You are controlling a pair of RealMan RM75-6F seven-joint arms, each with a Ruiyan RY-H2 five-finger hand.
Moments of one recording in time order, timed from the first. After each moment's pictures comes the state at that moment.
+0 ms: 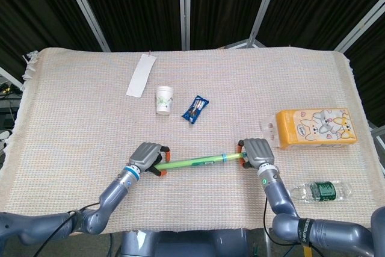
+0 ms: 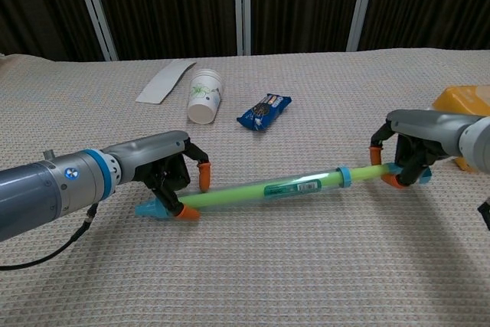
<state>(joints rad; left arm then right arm) -0.73 -1.72 -0.19 -1.46 0.97 0.80 0.27 0.73 -1.51 0.16 -1.68 -0.61 1.06 -0.60</state>
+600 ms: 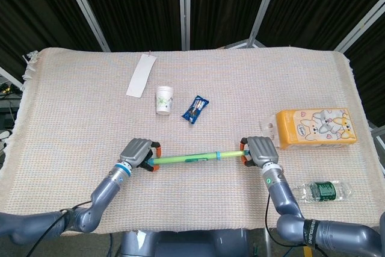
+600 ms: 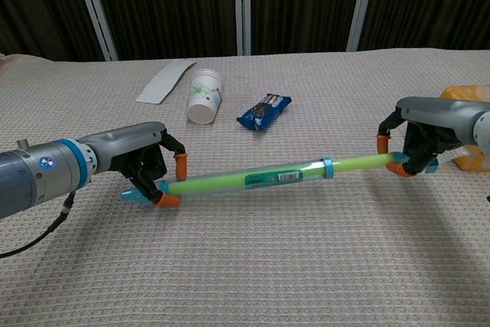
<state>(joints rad) -0.73 -1.66 -0.17 -1.46 0.93 0.83 0.28 0.72 -1.46 0.17 -1.72 -0.61 1.08 -0.57</state>
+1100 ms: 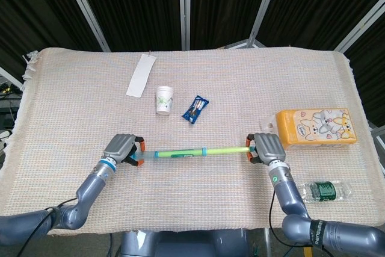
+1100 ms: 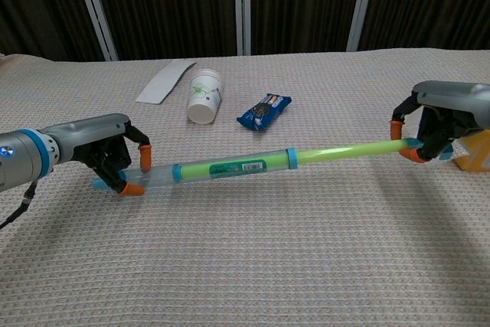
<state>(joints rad) -0.70 -1.57 -0.14 -1.44 0.94 0.83 0.23 0.71 -1.40 0.18 -1.76 -0.62 1.10 -0.55</state>
